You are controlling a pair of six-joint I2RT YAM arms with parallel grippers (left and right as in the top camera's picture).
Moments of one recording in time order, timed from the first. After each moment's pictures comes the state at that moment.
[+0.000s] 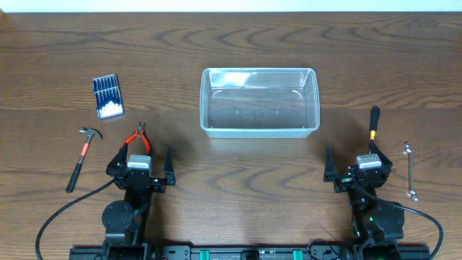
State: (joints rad) left arm -0.04 0.01 0.02 -0.10 0.05 0.06; right arm 0.12 0.01 0.01 -0.07 0.02 -0.12
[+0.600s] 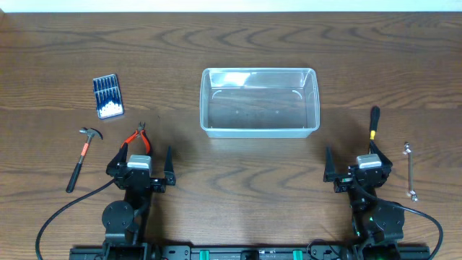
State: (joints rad) left arm -0.04 0.01 0.02 -0.10 0.05 0.06; right arm 0.12 0.01 0.01 -0.07 0.02 -0.12
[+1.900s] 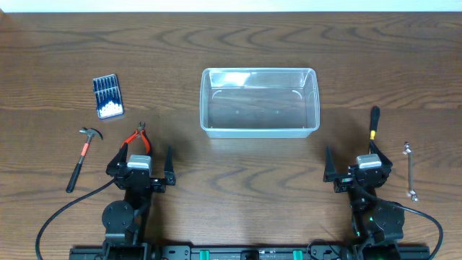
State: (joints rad) left arm -0.04 0.01 0.02 -0.10 0.05 0.06; right arm 0.12 0.01 0.01 -0.07 0.01 -0.11
